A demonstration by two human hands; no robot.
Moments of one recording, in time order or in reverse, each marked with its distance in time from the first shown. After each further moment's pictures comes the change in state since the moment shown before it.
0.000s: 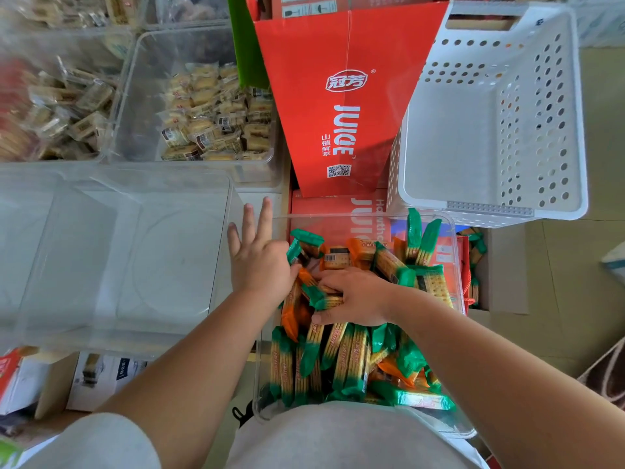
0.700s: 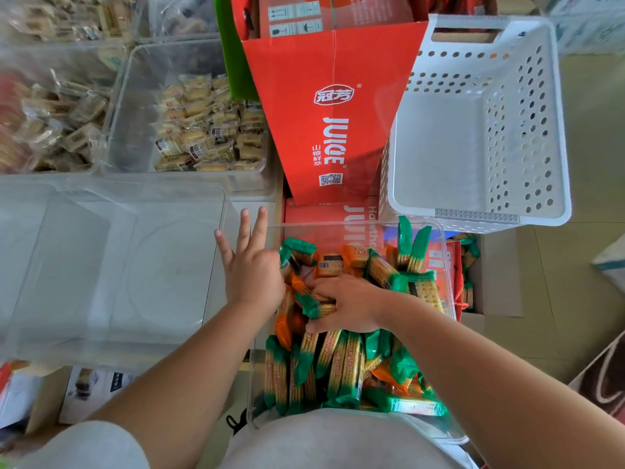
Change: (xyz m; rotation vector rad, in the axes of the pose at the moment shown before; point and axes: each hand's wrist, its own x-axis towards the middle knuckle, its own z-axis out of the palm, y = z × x) left_hand -0.002 0.002 -0.005 -0.029 0.037 0.042; right_hand -0.001 -0.002 -0.003 -0.047 -0.025 0.027
